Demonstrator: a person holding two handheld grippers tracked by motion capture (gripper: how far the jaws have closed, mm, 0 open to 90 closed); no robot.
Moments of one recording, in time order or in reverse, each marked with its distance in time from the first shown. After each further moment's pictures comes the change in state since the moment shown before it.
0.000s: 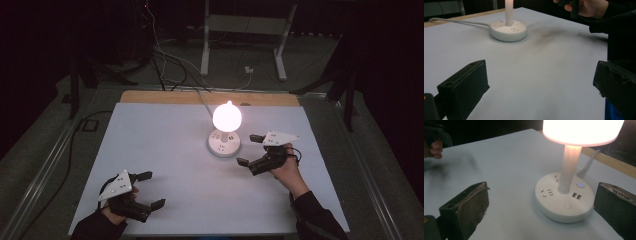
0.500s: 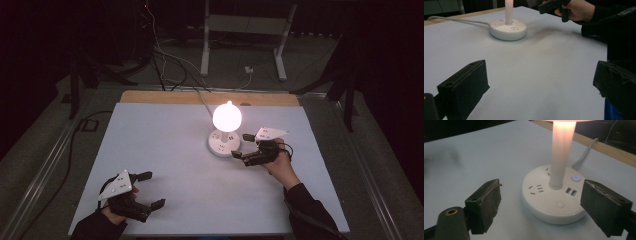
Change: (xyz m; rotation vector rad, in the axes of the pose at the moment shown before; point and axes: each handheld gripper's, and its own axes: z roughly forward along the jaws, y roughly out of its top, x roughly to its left) left arm 0.001 0.000 0.000 0.003 -0.004 -0.006; right arm -0.020 -0.010 0.030 0.053 -0.031 0.036
